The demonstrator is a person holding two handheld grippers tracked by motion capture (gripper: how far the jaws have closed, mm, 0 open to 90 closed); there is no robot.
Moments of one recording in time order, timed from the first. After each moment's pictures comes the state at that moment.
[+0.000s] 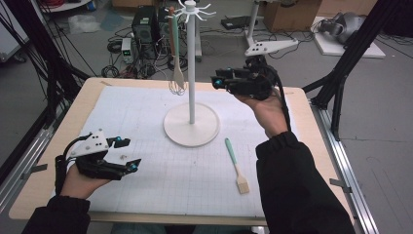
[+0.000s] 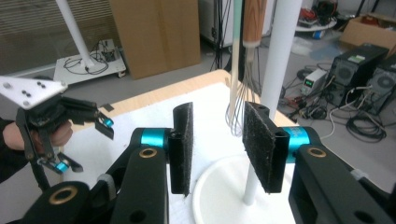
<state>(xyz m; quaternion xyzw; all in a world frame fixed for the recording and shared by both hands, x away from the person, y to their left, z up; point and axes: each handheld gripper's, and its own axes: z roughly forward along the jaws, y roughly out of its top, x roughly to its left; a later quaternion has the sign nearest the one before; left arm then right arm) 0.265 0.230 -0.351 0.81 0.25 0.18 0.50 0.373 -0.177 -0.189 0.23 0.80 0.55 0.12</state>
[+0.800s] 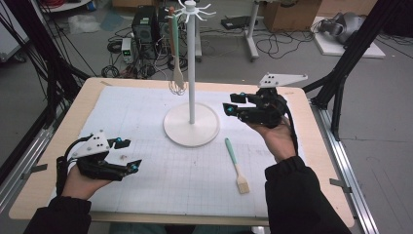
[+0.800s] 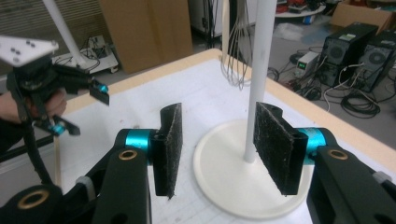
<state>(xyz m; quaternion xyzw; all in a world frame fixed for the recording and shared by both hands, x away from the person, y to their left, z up) 0.264 0.231 -0.354 0.81 0.26 0.18 0.49 0.343 -0.209 -0.243 0.26 0.79 0.54 0.12</state>
